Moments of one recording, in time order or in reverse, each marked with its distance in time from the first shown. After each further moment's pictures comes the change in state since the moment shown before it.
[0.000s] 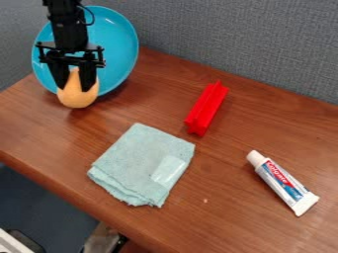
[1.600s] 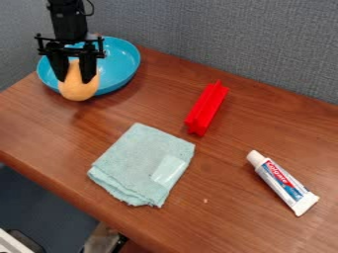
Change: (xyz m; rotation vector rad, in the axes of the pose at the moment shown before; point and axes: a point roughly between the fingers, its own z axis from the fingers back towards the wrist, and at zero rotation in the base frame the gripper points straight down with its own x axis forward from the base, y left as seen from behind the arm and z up) arm 0.003 -0.001 0.014 -0.010 0.009 0.027
